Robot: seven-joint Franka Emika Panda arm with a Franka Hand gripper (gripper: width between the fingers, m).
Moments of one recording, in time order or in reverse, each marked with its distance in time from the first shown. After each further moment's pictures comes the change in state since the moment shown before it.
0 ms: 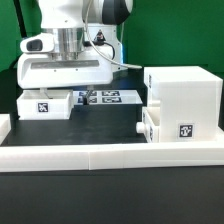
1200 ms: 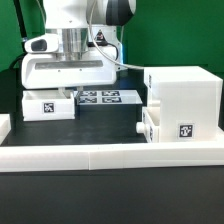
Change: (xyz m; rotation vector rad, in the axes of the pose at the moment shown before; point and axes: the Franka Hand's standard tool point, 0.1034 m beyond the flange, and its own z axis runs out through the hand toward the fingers) arm 0.001 -0.007 0.001 -0.005 0.019 -0.008
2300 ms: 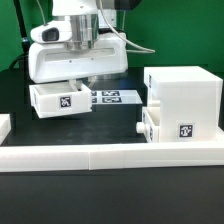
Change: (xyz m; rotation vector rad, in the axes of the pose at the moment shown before) arm 0.039 -0.021 -0.025 0.039 -0.043 -0.200
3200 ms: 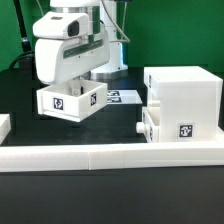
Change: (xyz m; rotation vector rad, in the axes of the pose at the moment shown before) arm 0.035 0.014 -0.018 0.007 -0.050 -0.735
